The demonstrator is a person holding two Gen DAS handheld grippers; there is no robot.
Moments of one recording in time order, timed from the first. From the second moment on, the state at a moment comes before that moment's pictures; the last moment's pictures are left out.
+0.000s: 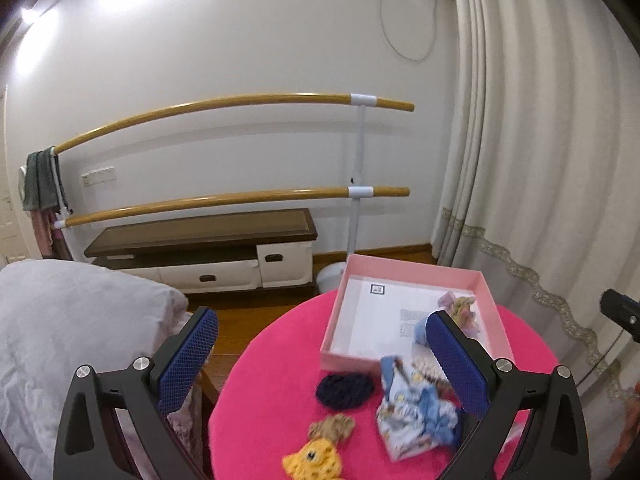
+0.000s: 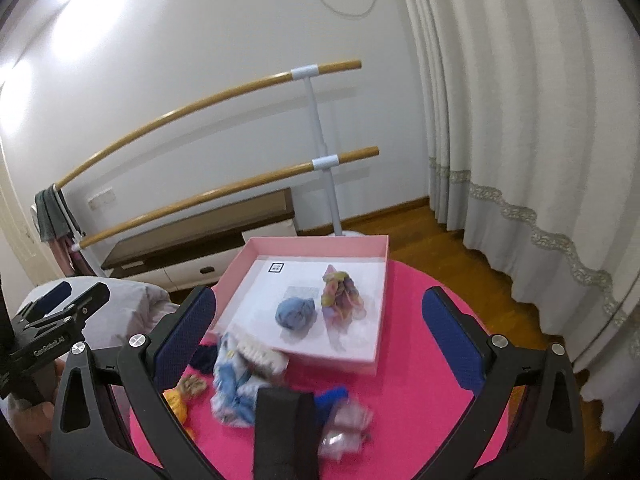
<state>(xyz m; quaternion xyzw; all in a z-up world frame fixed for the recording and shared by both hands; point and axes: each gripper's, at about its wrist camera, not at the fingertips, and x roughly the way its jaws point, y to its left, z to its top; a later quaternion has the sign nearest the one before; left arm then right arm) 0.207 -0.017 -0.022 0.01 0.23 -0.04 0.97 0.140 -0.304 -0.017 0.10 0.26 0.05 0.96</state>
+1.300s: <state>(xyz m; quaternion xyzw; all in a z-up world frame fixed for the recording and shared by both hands) 0.054 -0.012 -0.023 0.00 0.25 -0.01 0.97 0.038 -0.266 -0.032 0.06 0.25 0.04 0.96</state>
